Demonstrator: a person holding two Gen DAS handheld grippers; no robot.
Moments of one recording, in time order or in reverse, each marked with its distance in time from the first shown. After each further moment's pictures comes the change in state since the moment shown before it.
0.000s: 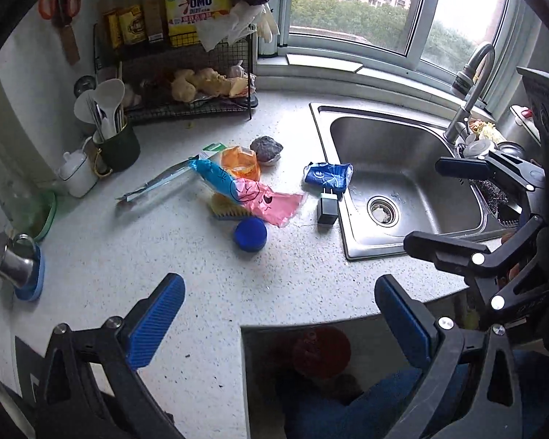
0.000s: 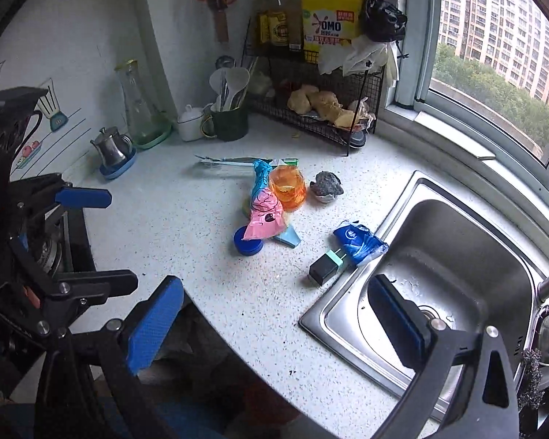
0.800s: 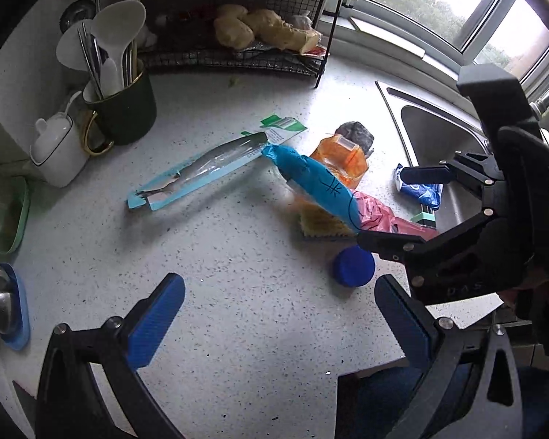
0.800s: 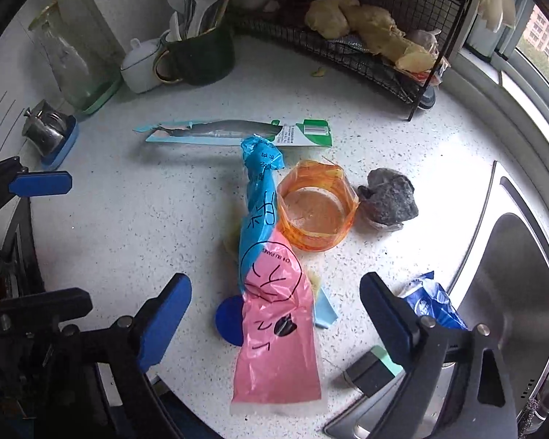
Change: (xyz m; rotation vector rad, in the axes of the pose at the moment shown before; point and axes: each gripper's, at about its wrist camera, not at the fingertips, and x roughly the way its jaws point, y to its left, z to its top) left arm 0.101 0.149 0.053 -0.090 0.182 -0.073; right arm 0.184 0.011 0.096 0.011 0.368 0.017
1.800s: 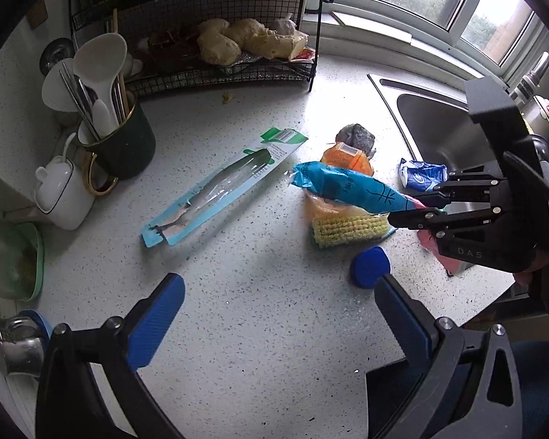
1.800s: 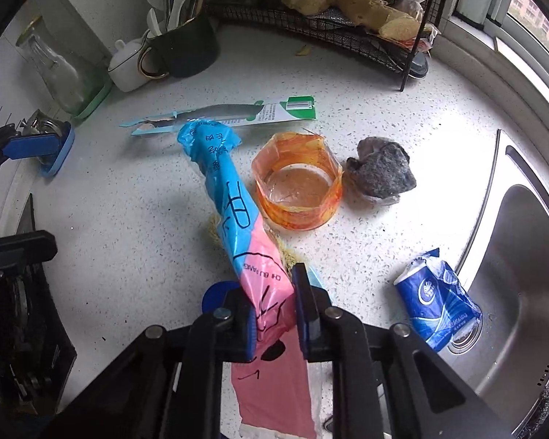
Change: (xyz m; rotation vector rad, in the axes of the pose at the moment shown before) left arm -0.009 -0.001 0.025 0.151 0.008 0.033; right arm -0.023 -0.038 -0.024 0.068 0.019 0.053
